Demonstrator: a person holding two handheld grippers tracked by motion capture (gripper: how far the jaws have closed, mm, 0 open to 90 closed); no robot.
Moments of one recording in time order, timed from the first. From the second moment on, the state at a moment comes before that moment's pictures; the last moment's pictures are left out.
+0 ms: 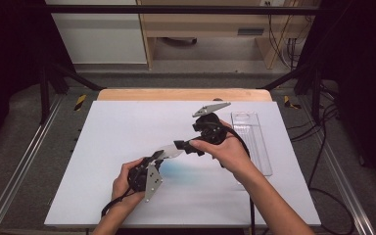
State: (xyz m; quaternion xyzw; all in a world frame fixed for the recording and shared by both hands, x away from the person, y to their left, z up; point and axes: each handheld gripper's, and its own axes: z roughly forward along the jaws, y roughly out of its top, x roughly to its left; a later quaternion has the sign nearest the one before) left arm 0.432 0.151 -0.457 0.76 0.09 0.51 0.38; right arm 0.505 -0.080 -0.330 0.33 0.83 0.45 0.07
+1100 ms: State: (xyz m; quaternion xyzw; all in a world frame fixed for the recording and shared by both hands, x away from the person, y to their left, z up) left arm 0.443 0.201 -0.425 0.69 0.30 0.38 0.53; right arm 0.484 -0.093 -0.341 0.33 0.76 0.52 0.20
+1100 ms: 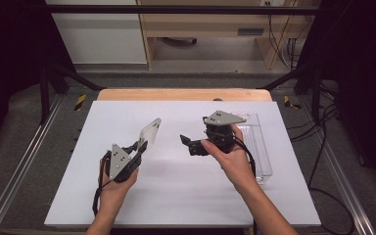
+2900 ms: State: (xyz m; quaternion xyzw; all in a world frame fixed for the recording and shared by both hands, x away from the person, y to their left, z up) left arm 0.440 0.195 -0.436 0.66 0.38 0.22 0.62; right arm 0.454 -0.024 -0.380 0.35 0.72 0.55 0.23
